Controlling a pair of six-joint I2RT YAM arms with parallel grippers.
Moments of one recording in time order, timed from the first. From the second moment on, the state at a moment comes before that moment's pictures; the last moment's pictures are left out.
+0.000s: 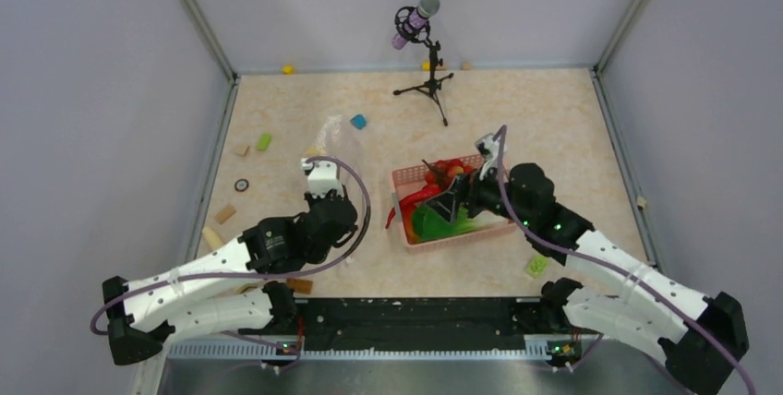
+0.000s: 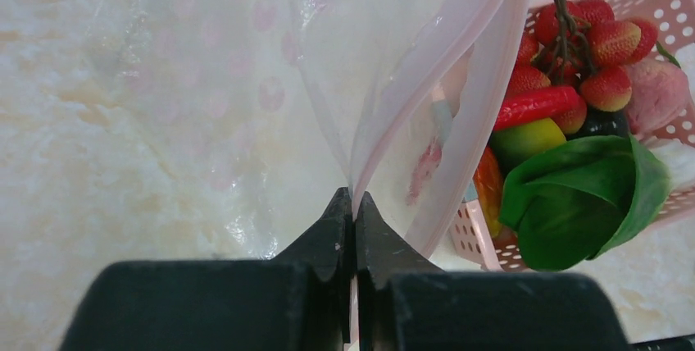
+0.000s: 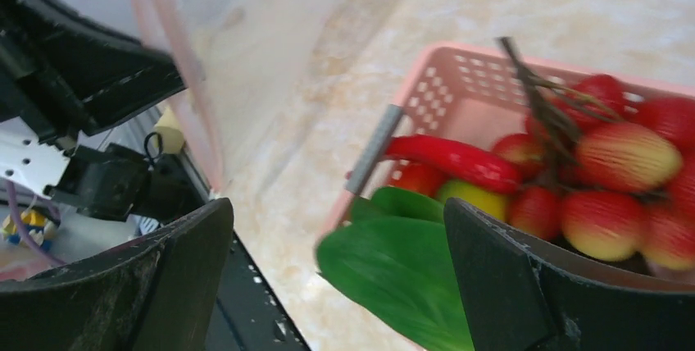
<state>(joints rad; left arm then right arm) -1.10 0.85 0.81 -0.66 -0.76 -0.77 0.63 0.84 0.60 -0.02 -0.28 0.44</state>
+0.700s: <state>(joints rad) -1.10 0.88 0.88 -0.71 -0.88 -0.79 1.12 1.49 0.68 0.78 0.21 0.52</state>
